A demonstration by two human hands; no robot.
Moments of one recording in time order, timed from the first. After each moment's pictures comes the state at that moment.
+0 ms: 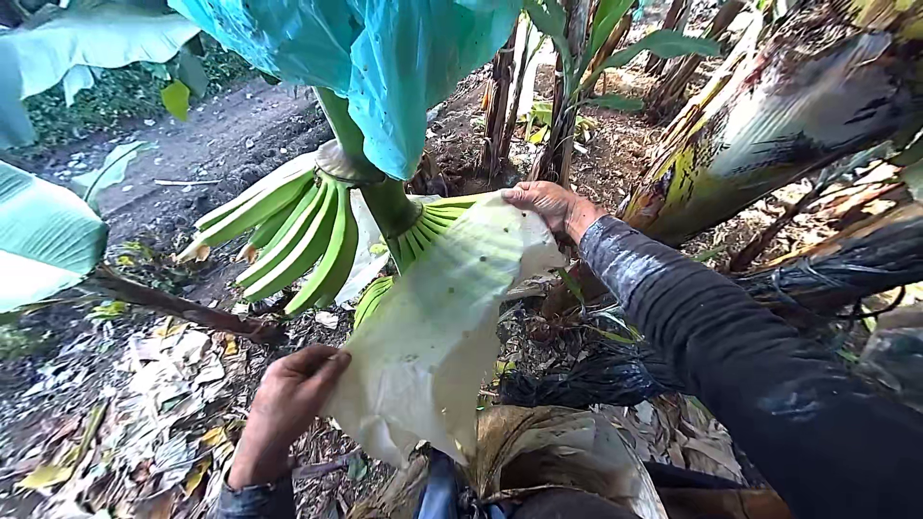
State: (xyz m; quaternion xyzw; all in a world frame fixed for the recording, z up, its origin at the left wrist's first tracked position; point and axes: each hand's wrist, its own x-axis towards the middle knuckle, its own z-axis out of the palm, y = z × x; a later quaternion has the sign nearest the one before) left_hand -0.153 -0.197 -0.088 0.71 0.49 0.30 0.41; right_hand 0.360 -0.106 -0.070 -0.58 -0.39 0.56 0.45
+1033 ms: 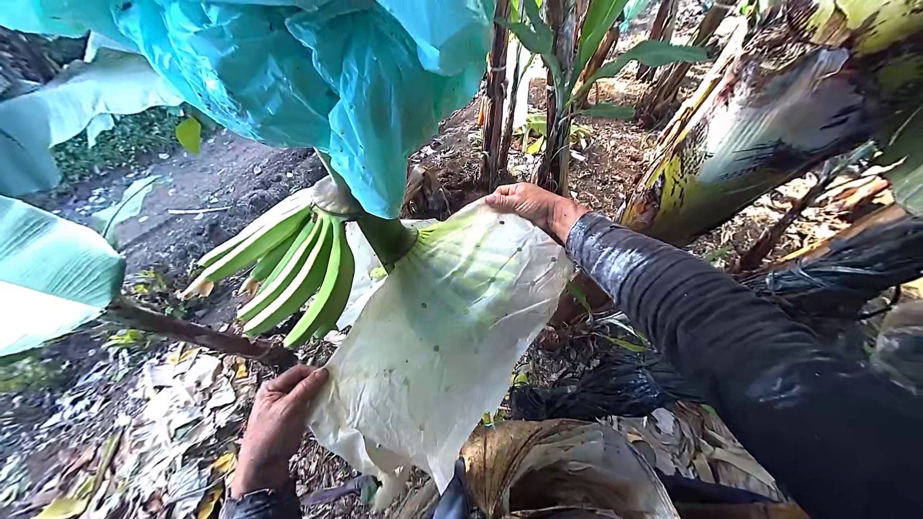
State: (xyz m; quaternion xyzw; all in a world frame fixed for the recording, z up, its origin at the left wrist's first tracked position) left_hand -0.175 -0.175 -0.117 0.57 0.48 0.40 0.54; right_hand 0.346 -0.085 -0.050 -0.59 -0.48 0.50 0.40
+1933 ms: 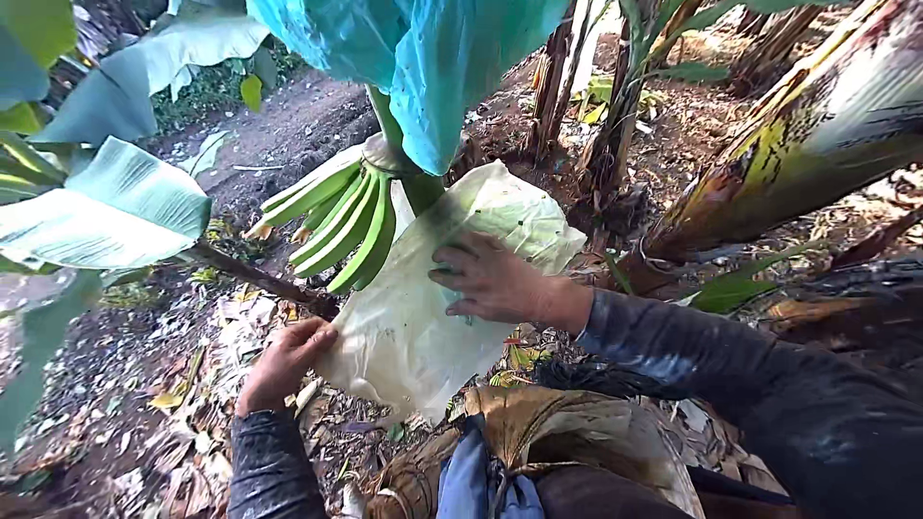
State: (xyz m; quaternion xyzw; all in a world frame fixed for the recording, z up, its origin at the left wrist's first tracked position) left_hand -0.257 -0.168 -0.099 0.71 0.50 0.23 0.44; right_hand 0.150 -0.200 -0.053 -0.40 -0.90 -0.02 0.16
